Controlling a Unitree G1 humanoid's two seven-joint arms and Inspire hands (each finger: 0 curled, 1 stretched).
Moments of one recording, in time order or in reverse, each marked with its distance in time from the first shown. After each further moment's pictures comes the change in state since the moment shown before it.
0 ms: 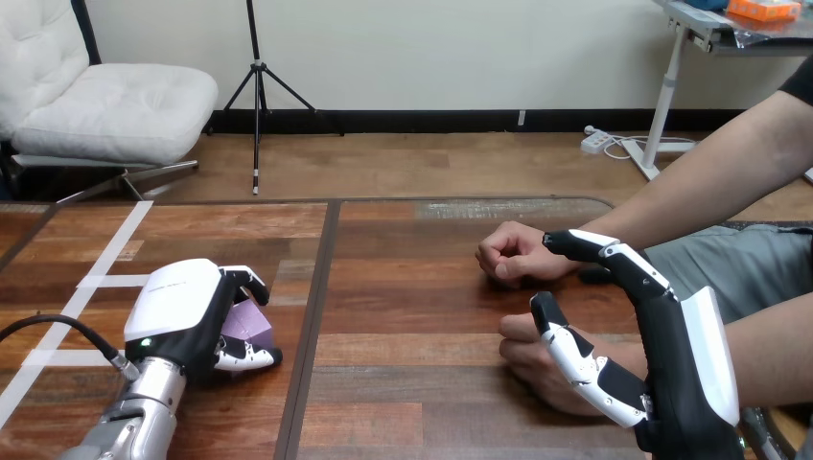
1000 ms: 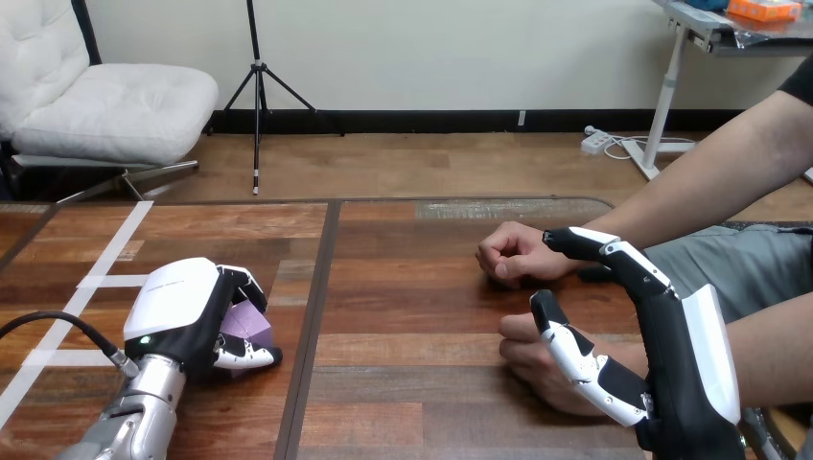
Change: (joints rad) left arm -0.006 -0.002 0.004 -0.001 -0.024 0.017 -0.034; right arm 0.000 0.000 -0.001 -0.010 0.000 0.000 0.003
